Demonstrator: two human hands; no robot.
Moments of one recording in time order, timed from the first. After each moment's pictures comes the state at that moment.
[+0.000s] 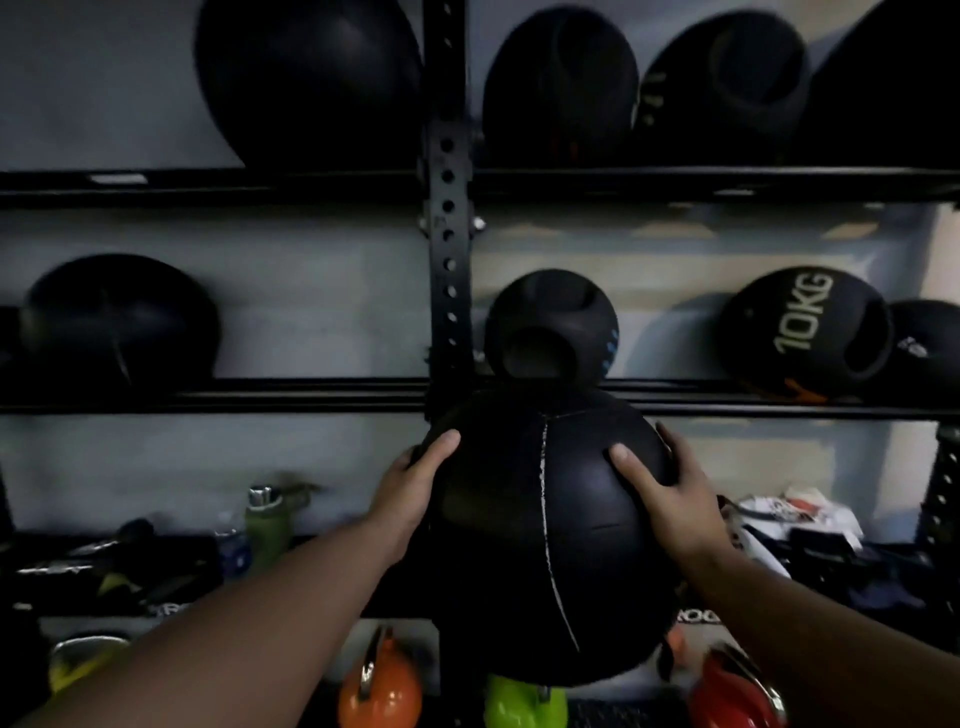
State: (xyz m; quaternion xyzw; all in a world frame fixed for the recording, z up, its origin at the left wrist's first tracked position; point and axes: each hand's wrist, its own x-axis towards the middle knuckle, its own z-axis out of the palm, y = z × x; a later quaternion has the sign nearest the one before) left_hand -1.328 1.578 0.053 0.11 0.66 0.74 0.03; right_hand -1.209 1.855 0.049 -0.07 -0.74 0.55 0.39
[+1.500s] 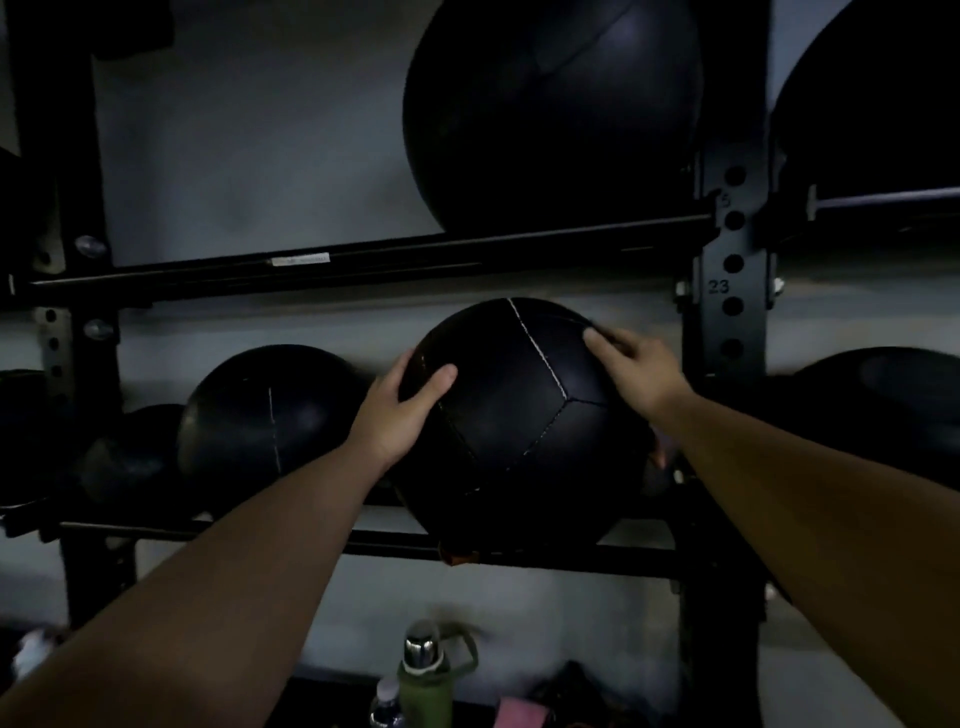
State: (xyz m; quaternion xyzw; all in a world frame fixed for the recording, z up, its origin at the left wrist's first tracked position) left_hand -1.636 1.290 0.240 0.21 0.76 0.57 -0.23; right_hand -1.618 1.605 0.275 0.11 -0.80 0.46 0.37
